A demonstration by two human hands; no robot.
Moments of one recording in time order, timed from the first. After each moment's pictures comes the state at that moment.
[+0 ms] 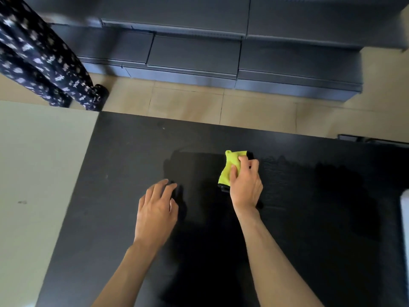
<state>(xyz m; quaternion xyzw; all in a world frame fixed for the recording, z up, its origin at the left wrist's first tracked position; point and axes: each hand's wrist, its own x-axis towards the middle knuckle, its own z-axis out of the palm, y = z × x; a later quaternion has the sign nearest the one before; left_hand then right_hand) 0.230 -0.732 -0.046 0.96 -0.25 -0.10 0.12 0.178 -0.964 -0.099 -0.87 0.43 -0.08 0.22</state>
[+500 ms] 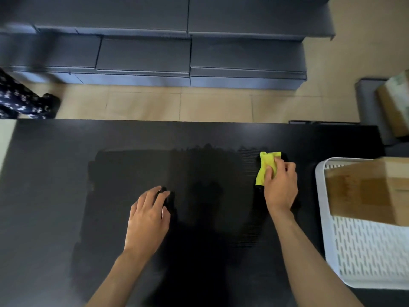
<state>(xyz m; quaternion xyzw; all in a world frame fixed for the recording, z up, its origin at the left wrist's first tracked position) 0.110 -0.858 -0.059 0.93 -0.33 -0.11 0.11 -0.029 -1.182 -0.104 -0.82 0.54 -0.09 0.16</state>
